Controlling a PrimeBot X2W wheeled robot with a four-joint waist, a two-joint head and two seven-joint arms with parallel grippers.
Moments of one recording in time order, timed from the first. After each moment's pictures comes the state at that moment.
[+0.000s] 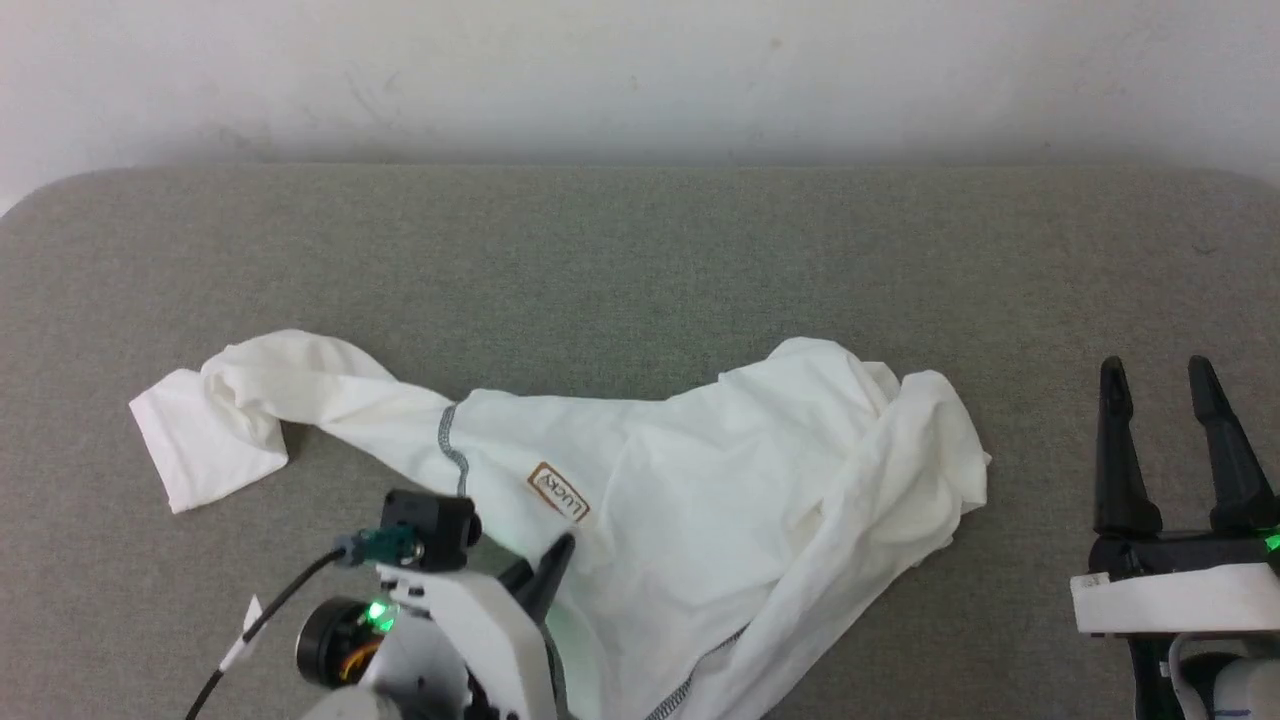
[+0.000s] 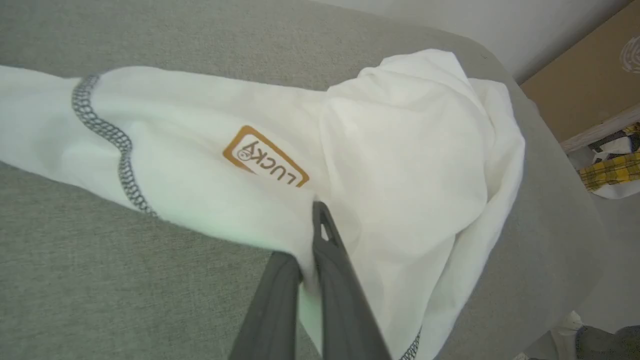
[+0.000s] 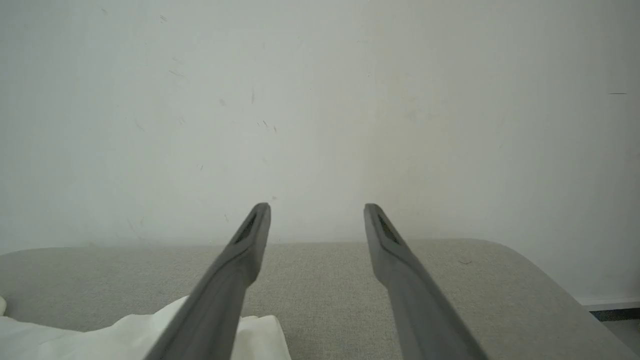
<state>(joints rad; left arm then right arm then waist) -0.19 0.46 -0.64 -0.12 -0.78 0.27 0.28 -0.01 -0.05 -0.14 -0.07 0.16 0.13 -0.26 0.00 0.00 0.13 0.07</state>
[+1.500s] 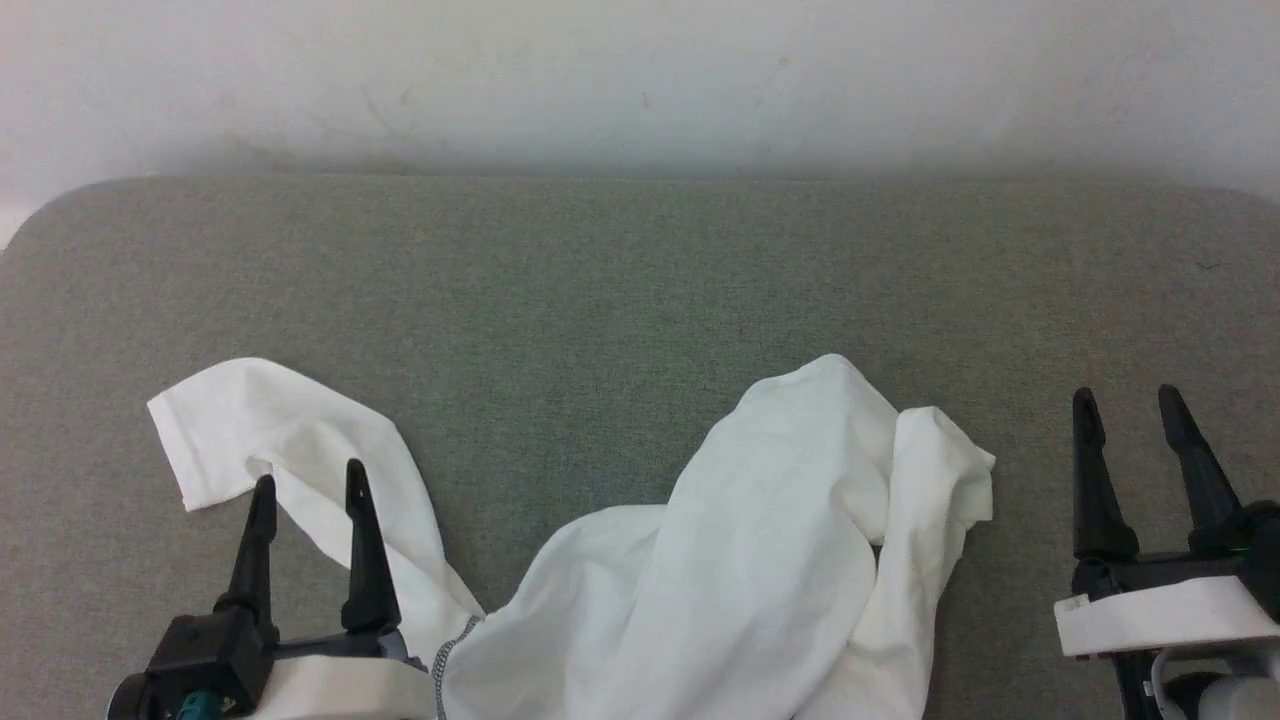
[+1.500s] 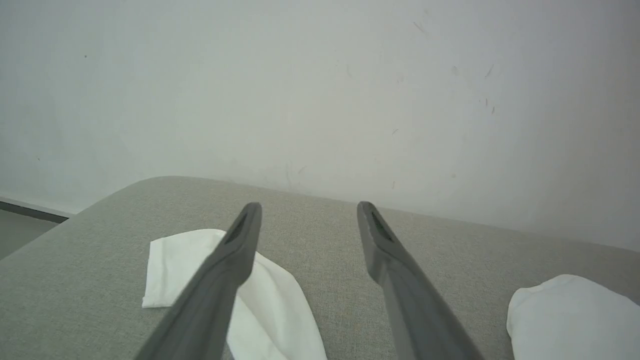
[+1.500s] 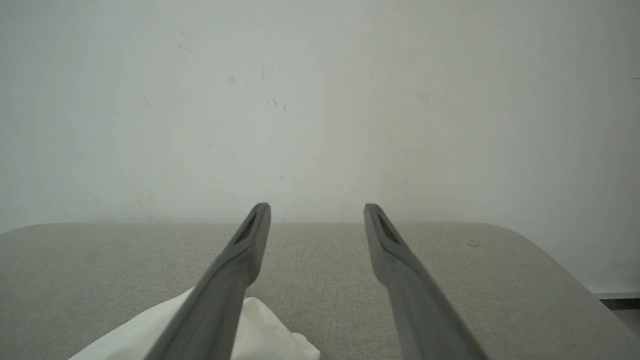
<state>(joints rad) 0.11 0.32 -0.26 -0.23 -0.41 0.42 -0.26 0.02 -0.05 -0.12 -0.05 0.15 0.13 -0.23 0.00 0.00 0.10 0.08</state>
